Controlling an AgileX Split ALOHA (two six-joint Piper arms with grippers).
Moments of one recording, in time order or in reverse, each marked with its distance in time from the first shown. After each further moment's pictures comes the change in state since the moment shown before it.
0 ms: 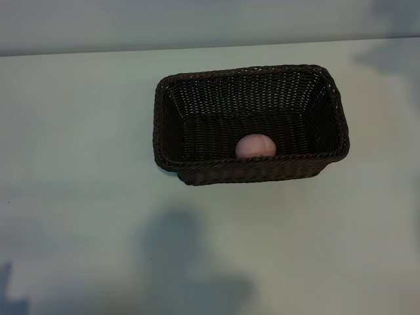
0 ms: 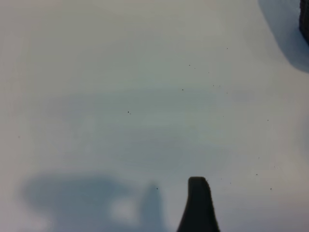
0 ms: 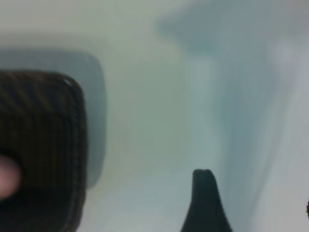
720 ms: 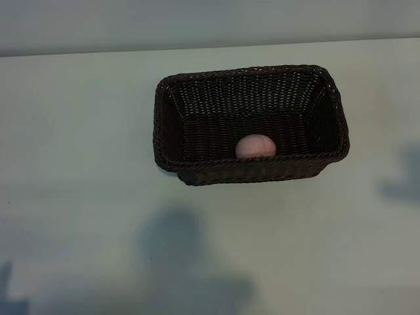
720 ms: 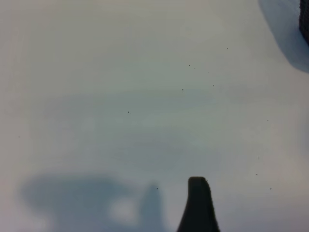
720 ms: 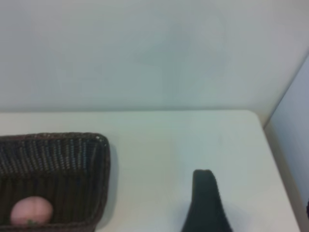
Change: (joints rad) left arm 0.000 0.000 0.000 0.000 0.000 0.000; right arm 0.000 -1.039 0.593 -0.032 -0.211 0.054
